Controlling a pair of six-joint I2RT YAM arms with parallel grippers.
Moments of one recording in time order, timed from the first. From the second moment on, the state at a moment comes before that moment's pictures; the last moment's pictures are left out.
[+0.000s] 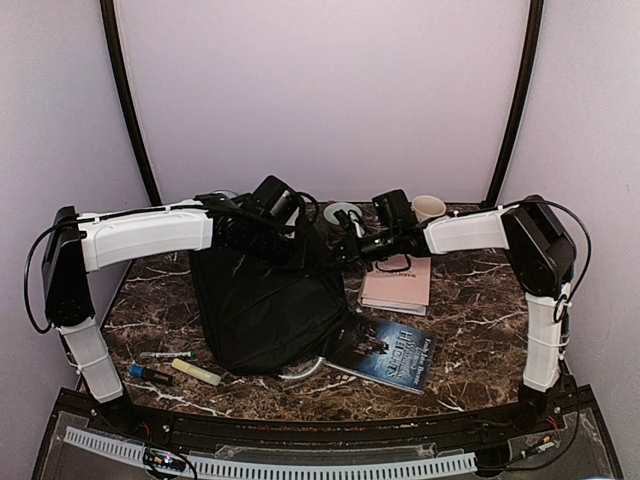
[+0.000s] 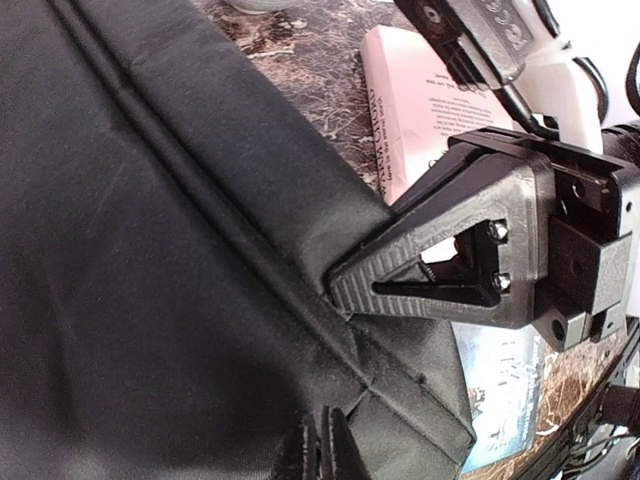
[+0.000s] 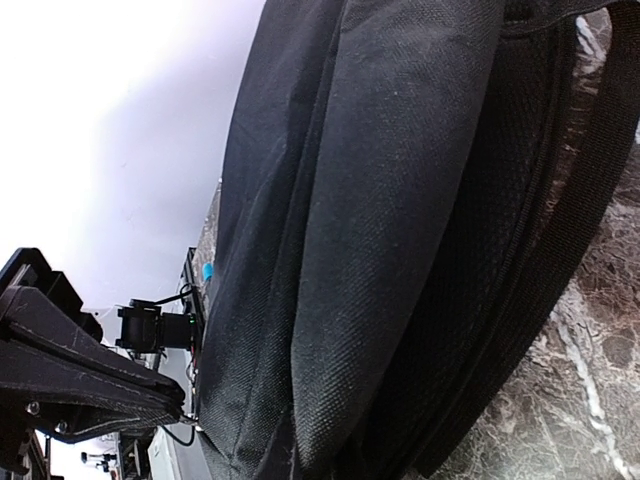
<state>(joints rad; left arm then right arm) -0.84 1.79 1.49 -0.61 -0.04 -0.62 0.62 2.04 1.37 0.03 -0.84 0.61</state>
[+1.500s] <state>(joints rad) -0.84 1.52 1.15 -0.70 -0.22 -0.80 0.62 2.04 1.45 -0.25 -0.70 0.45</state>
